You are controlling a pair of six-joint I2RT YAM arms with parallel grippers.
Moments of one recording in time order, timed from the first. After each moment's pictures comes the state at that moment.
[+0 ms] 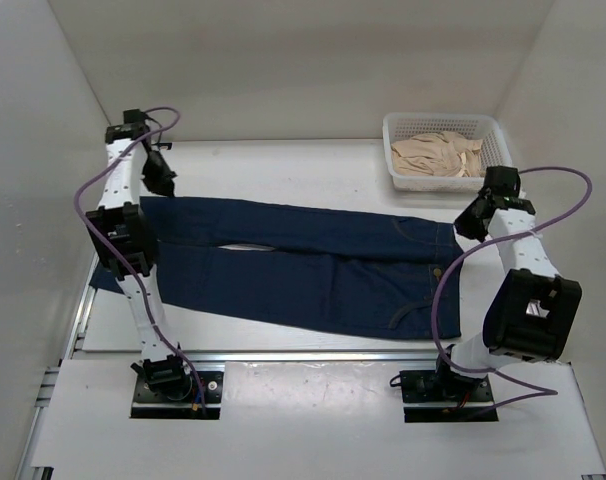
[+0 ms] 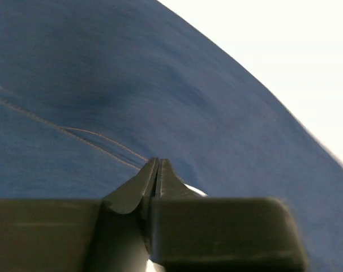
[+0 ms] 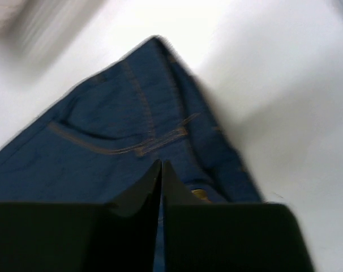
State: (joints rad) left arm 0.20 2.23 2.19 -1.19 0.03 -0.38; right arm -0.20 1.48 1.12 -0.63 0.08 0.54
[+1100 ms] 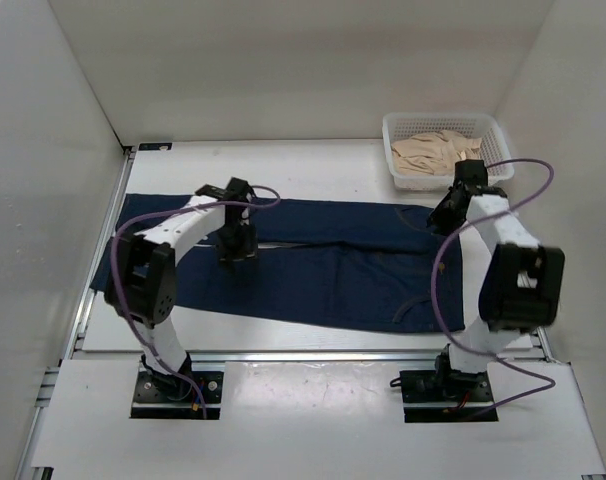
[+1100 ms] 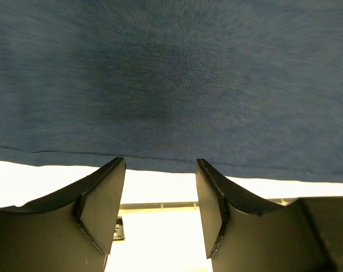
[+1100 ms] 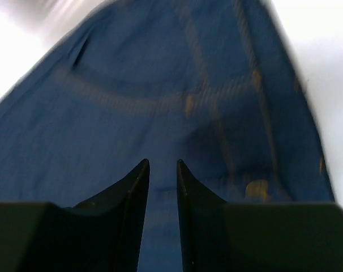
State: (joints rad) left arm -0.37 1.74 1.31 -1.02 0.06 -0.46; right arm -0.07 1.72 1.25 -0.62 0.01 0.60
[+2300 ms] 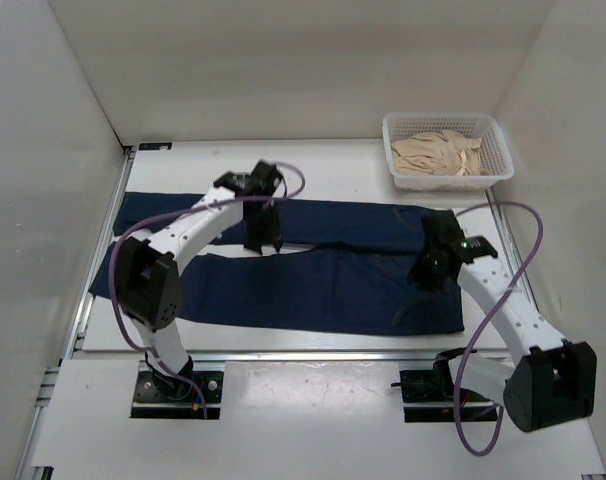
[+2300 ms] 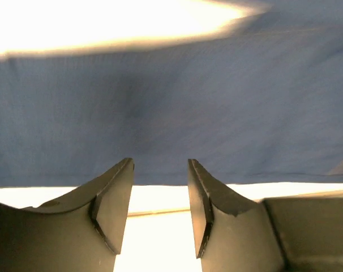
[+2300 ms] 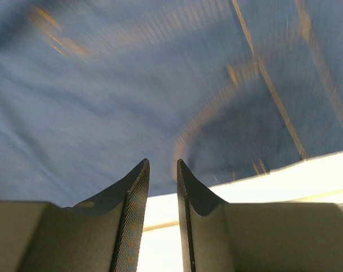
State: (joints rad) left arm -0.55 1.72 1.38 -1.03 0.01 -0.61; right arm 0.27 1.09 0.78 -0.92 0.07 0.76
